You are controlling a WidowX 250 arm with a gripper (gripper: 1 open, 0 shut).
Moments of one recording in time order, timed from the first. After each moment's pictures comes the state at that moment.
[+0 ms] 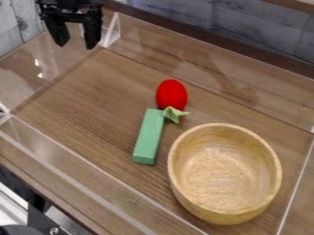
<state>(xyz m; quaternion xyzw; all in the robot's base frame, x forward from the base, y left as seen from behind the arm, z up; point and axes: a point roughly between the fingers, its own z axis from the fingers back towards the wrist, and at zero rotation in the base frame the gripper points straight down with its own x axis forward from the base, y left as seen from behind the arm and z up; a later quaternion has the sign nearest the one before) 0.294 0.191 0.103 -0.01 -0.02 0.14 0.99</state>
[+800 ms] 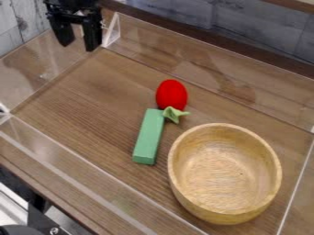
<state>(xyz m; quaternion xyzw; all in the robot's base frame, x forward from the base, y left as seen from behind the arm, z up) 0.302 0.191 0.087 -0.03 0.00 0.08 1.00</state>
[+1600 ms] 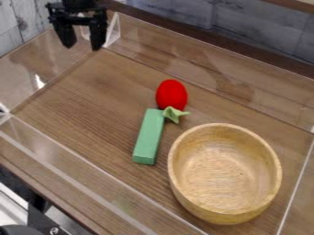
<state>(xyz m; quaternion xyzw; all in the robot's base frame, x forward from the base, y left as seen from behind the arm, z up) 0.313 0.203 0.086 -0.03 -0.01 0.15 0.99</state>
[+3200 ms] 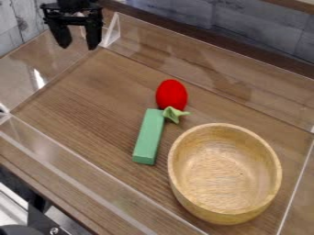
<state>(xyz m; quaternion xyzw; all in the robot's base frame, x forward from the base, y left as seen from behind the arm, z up) 0.314 0.209 0.083 -0.03 -0.02 0.17 0.98</state>
